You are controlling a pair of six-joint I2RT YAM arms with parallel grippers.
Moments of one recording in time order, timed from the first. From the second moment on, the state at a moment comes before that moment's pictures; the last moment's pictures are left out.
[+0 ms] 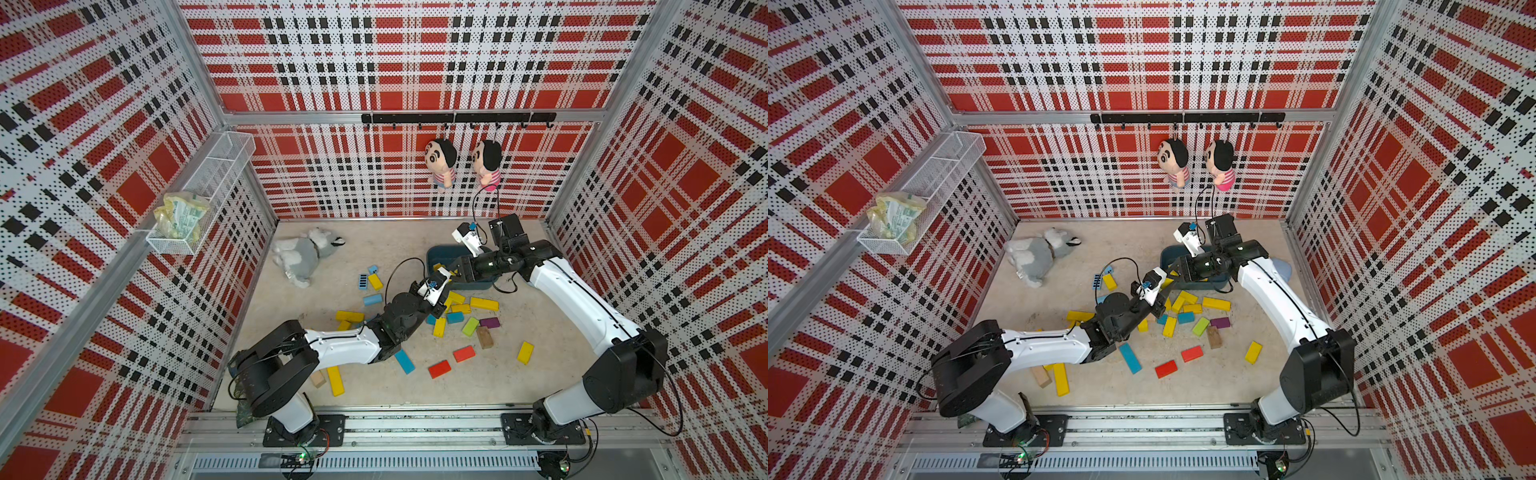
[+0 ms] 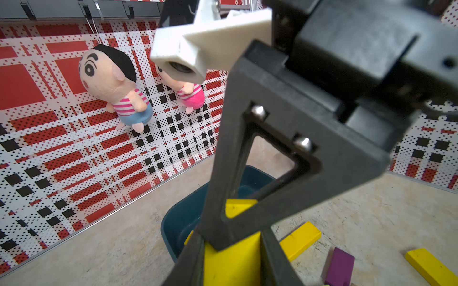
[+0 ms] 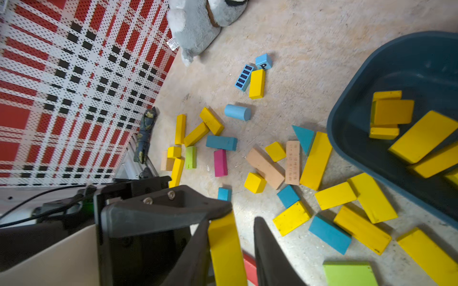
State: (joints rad) left arm -0.95 1.61 0.78 0.84 -0.25 0.14; right arm 0.35 1.52 1.42 -0.81 -0.69 0.10
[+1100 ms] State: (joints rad) left arm -0.73 1.20 0.53 0.67 -0.64 -0.30; right arm 0.27 1.85 1.40 -0.35 -0.19 0.68
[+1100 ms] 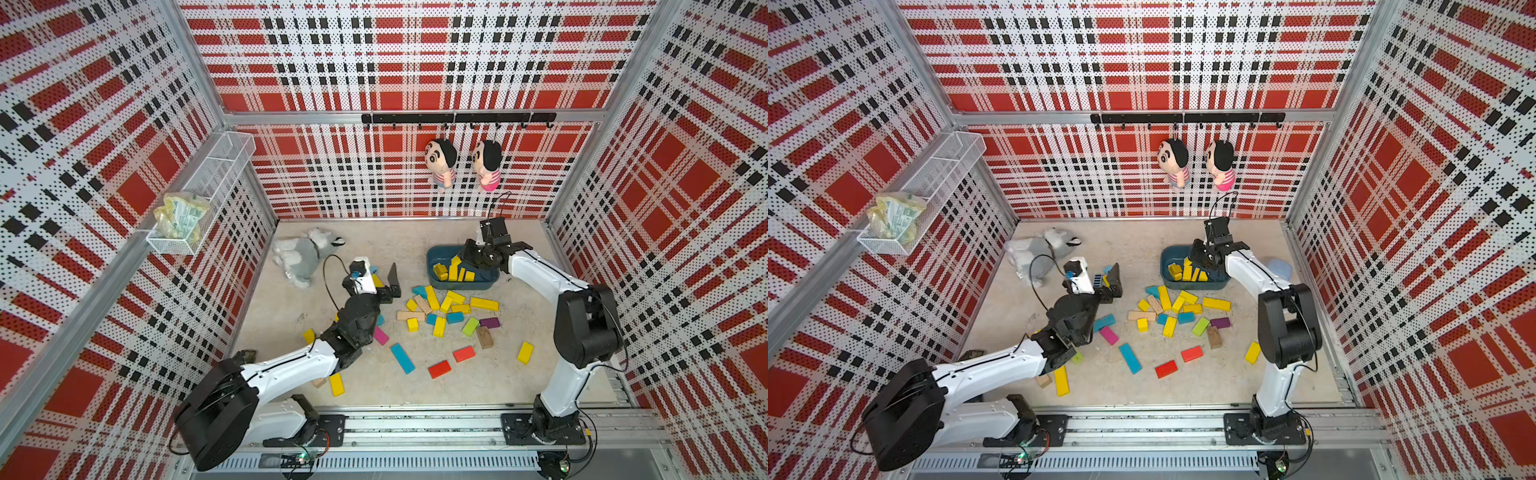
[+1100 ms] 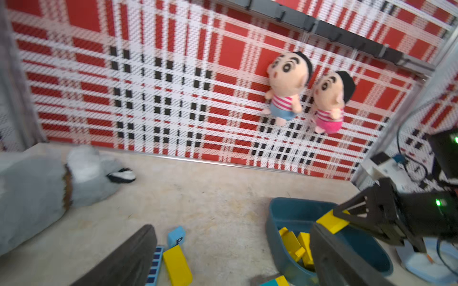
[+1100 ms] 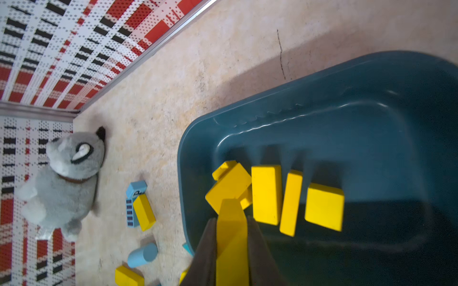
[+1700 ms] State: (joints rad) left arm -0.28 1.11 0.61 -0.22 -0.51 -0.90; right arm 0.27 2.10 1.54 -0.25 -0.22 0.82
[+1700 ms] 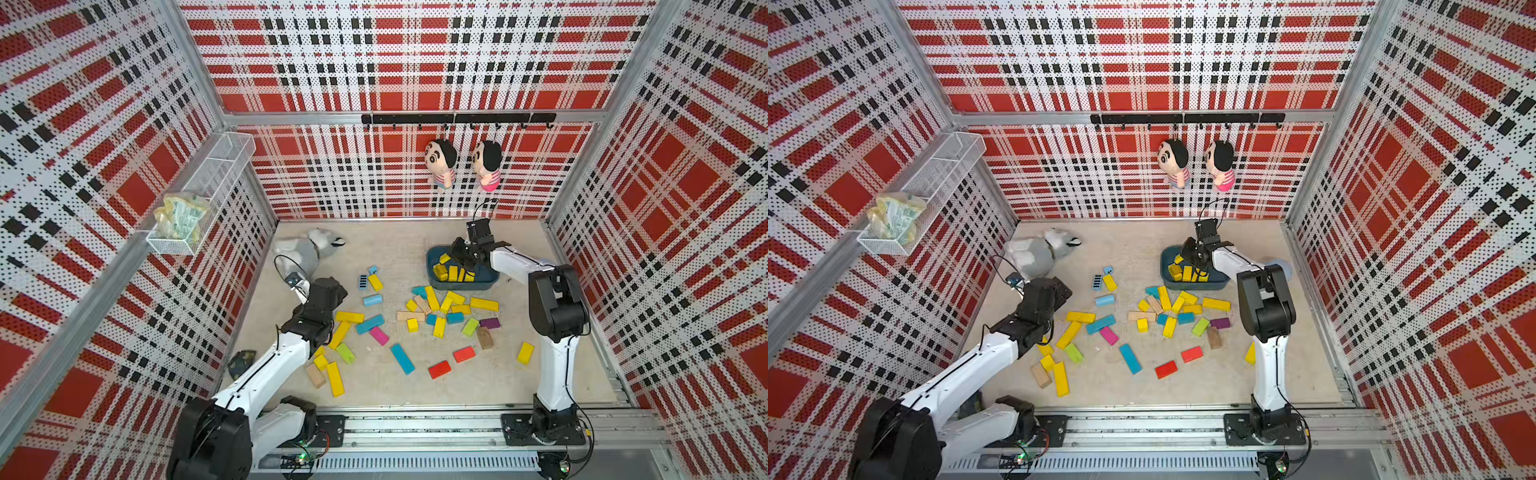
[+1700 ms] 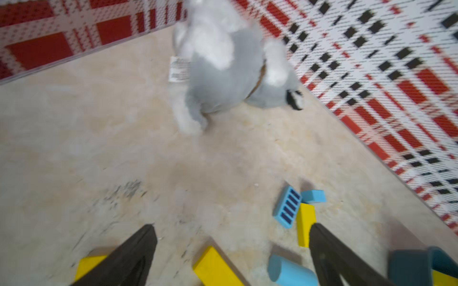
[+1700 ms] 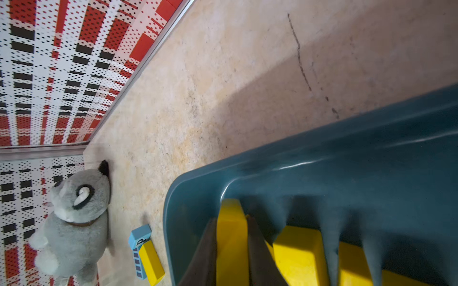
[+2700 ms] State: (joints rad) left arm -0.11 1.41 0.61 -0.46 -0.43 -0.91; right arm 0.27 1.69 1.29 -0.41 0.01 0.65
